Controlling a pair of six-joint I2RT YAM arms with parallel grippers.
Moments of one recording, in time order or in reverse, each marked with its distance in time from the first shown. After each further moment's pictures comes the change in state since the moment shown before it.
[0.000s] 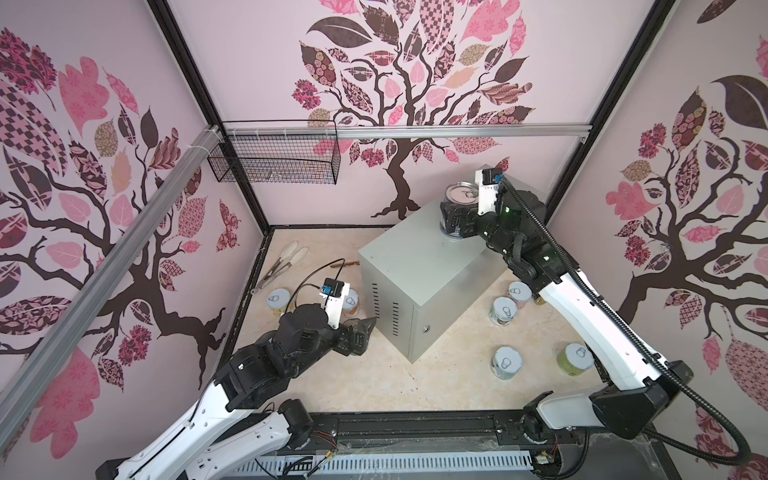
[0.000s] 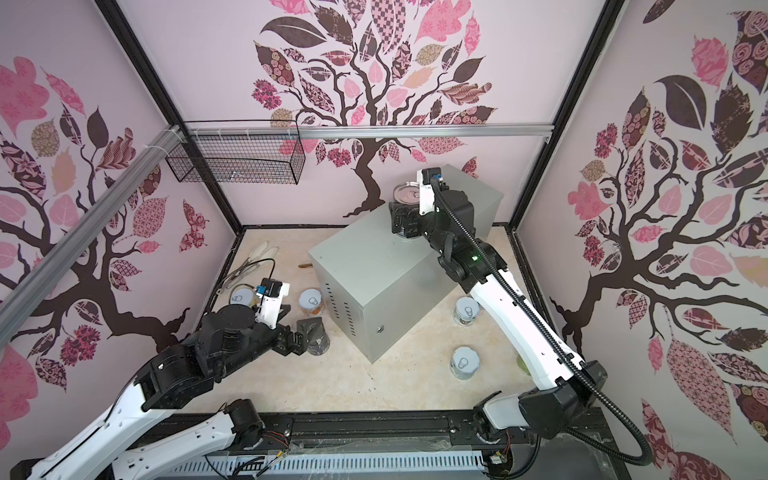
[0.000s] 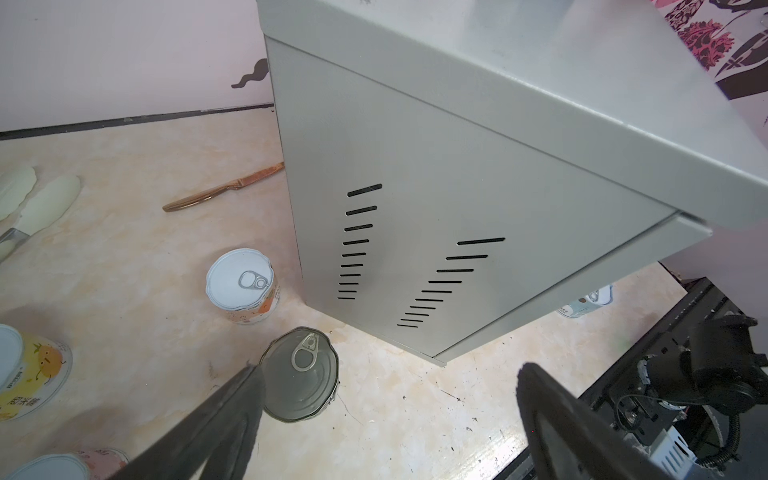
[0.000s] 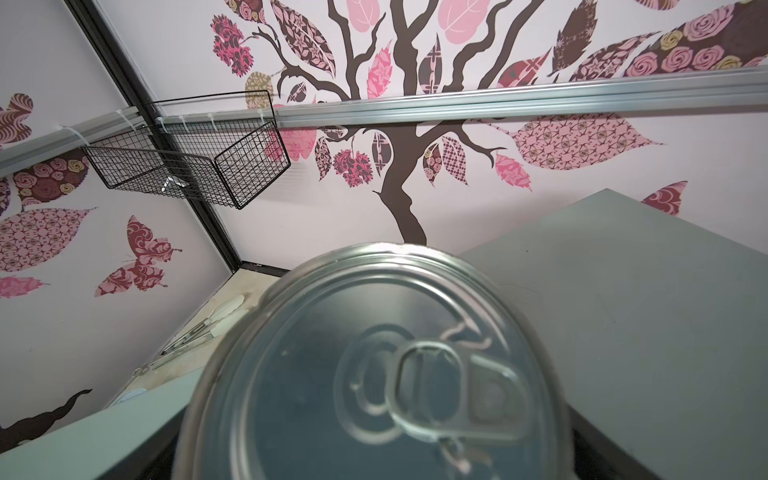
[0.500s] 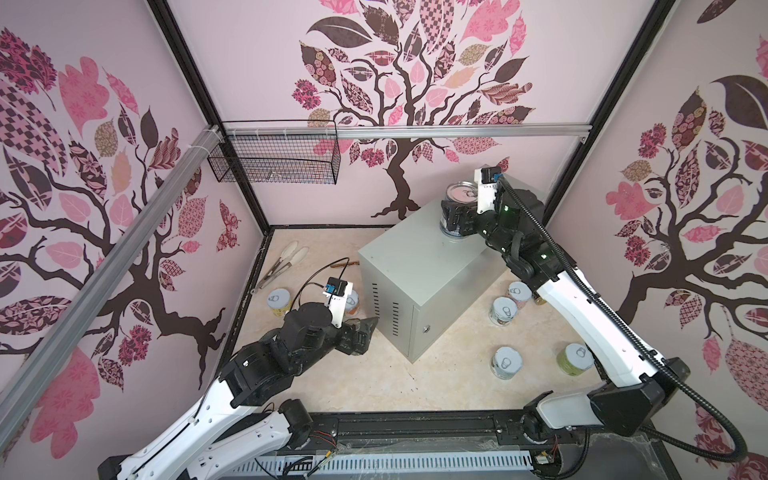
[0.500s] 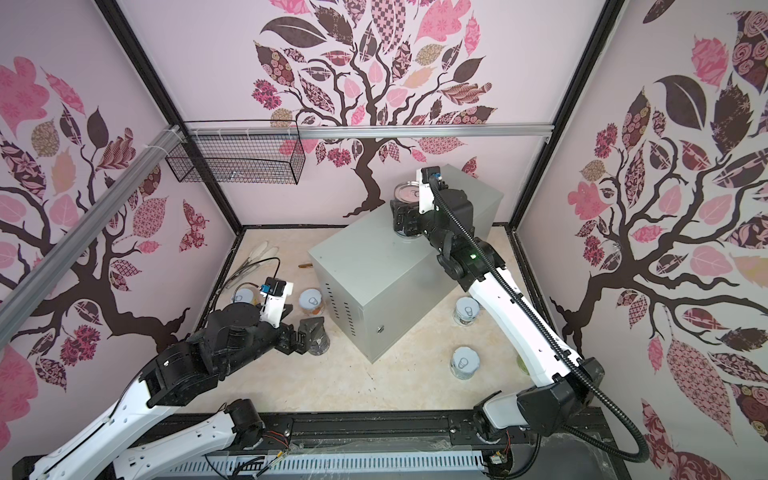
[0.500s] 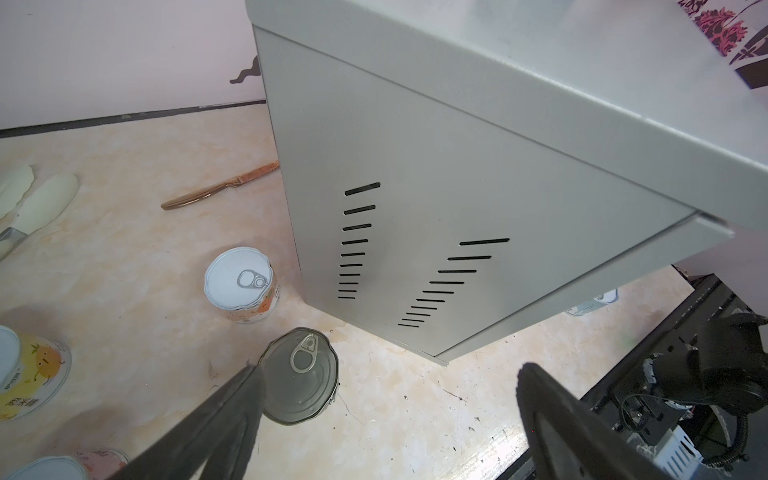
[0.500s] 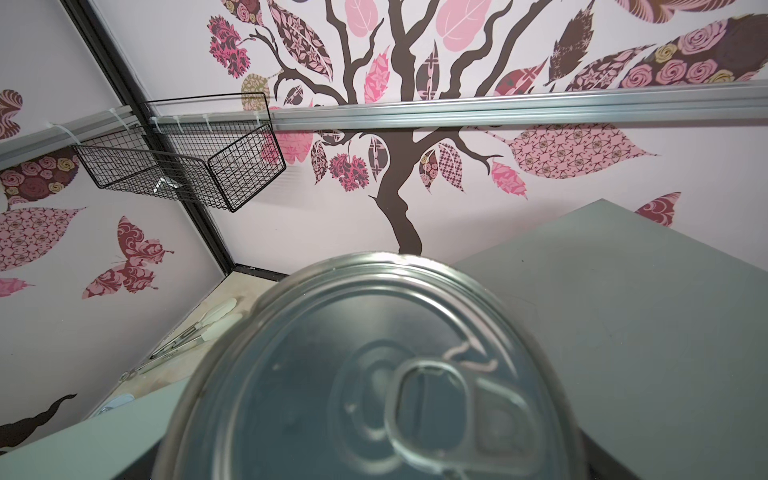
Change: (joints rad) left arm 0.000 0.009 0.000 0.005 0.000 0.002; right arm -0.007 0.009 0.000 0.022 0.005 -0.021
